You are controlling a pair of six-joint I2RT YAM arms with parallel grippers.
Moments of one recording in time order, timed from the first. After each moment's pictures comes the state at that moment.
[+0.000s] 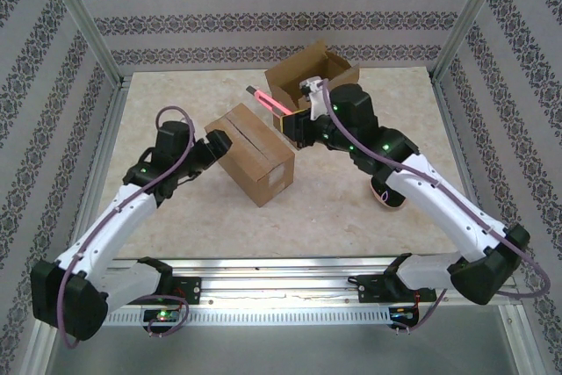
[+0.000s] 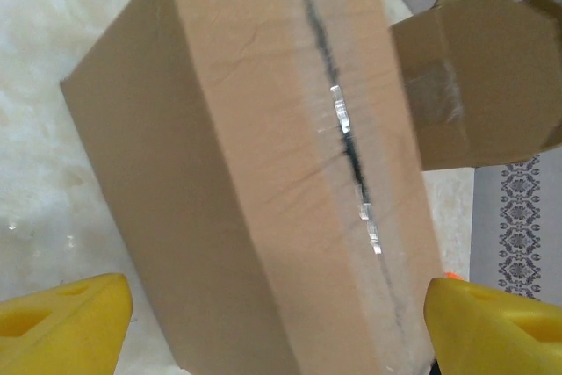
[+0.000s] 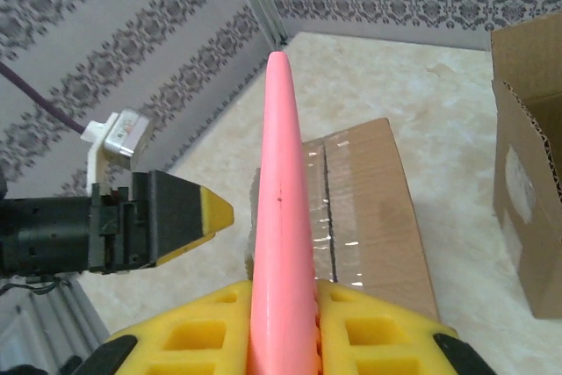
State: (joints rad) left arm -0.30 1.10 0.86 -0.40 0.16 -0.95; right arm 0.68 1.30 1.37 -0.49 -0.20 0.34
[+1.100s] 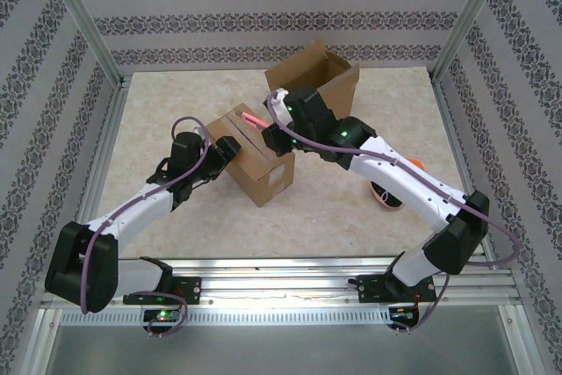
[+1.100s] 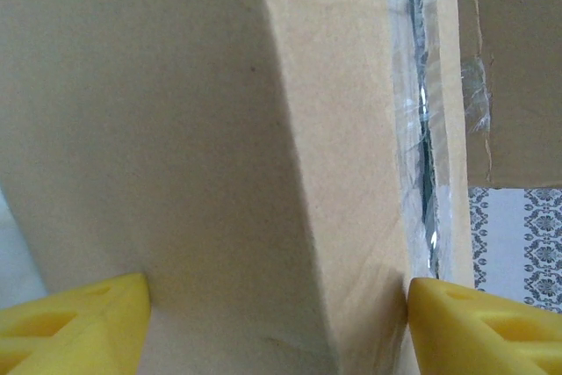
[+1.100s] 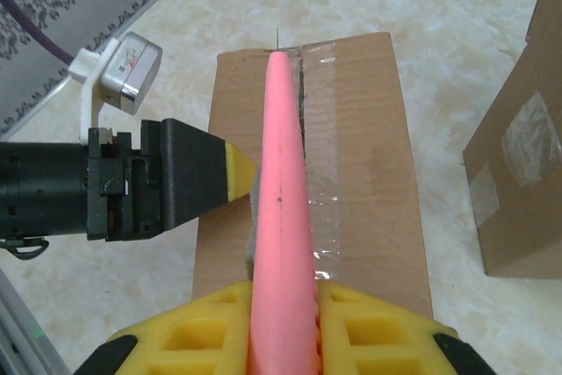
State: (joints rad) left arm -0.31 1.26 0.66 0.06 0.25 -1.08; right arm 0.78 1.53 1.53 -0.67 -0.05 0.21
